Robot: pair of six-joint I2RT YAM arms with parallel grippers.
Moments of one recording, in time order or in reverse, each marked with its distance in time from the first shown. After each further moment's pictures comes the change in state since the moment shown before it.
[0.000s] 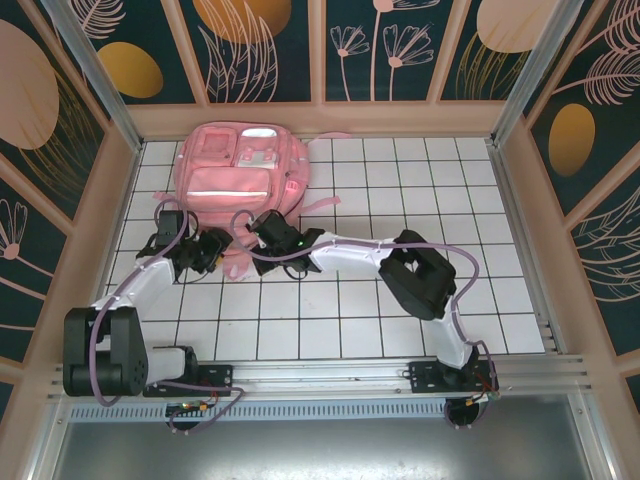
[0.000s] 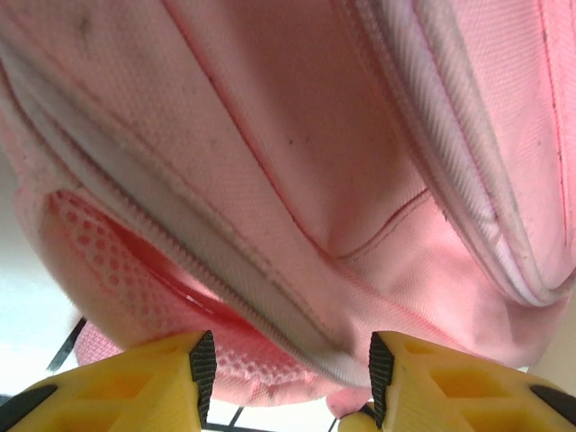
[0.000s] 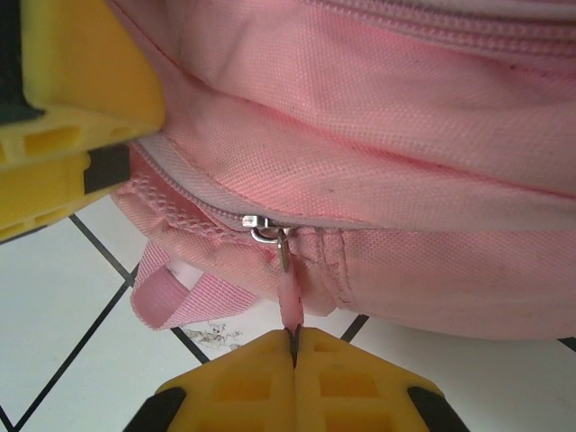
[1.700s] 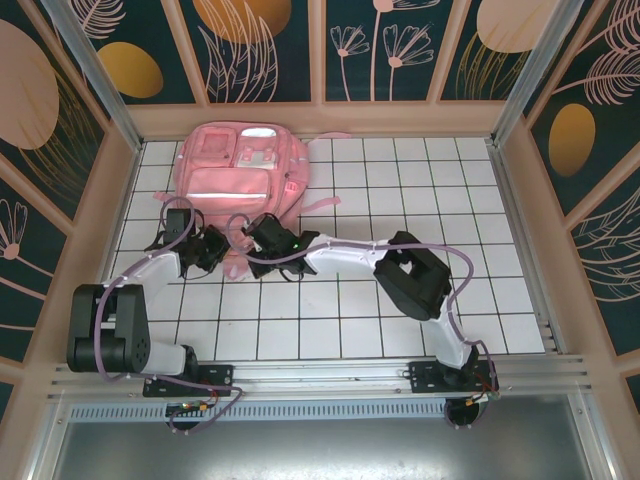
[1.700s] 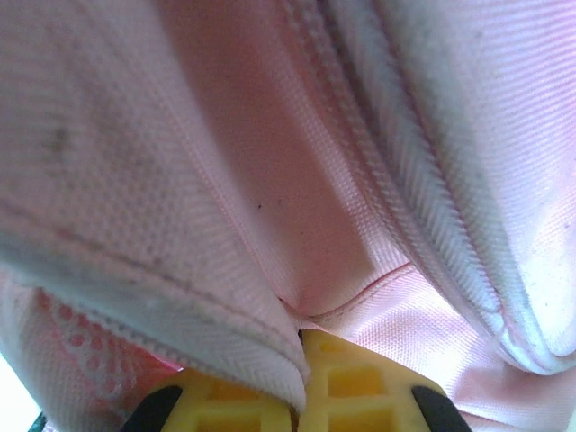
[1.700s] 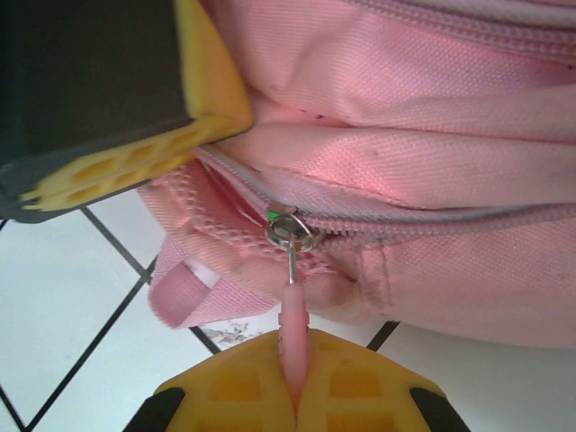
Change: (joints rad) left arm -0.018 0.113 0.006 0.106 -0.034 -0.029; right arm 0.025 0.014 0.021 -0.009 0.006 0.015
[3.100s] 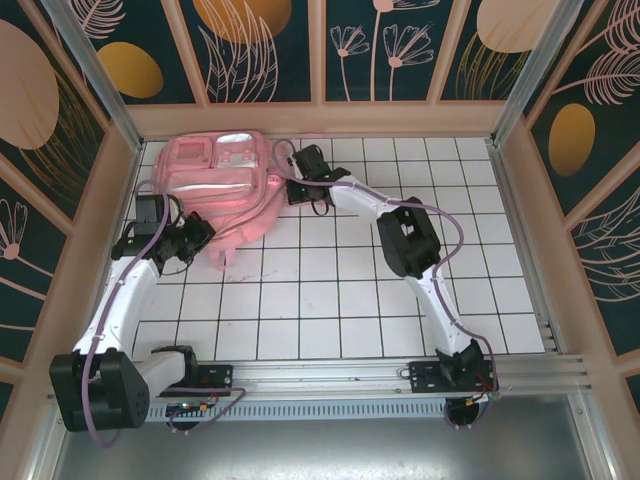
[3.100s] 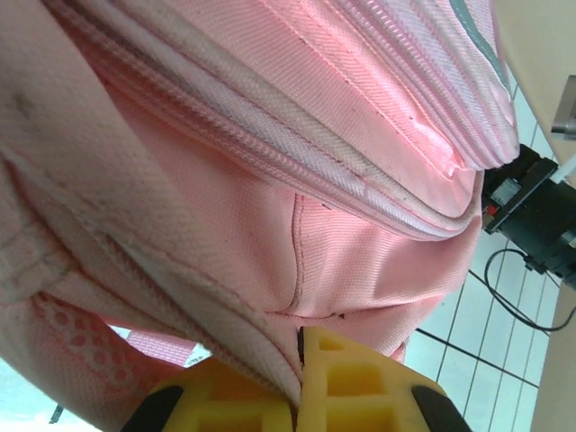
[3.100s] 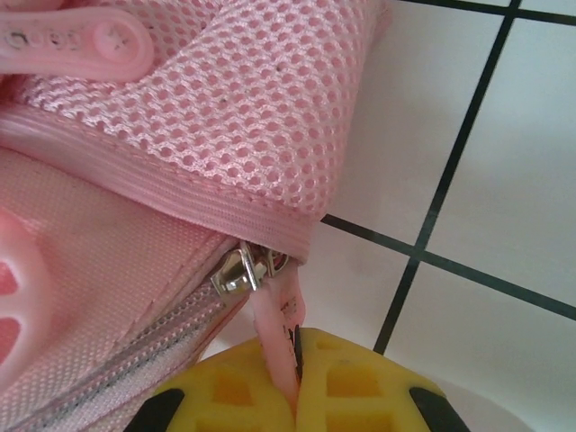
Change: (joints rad) left arm 0.063 -0.293 0.196 -0.415 0.013 0.242; right arm -0.415 0.331 0.501 -0.172 -0.073 -0.113
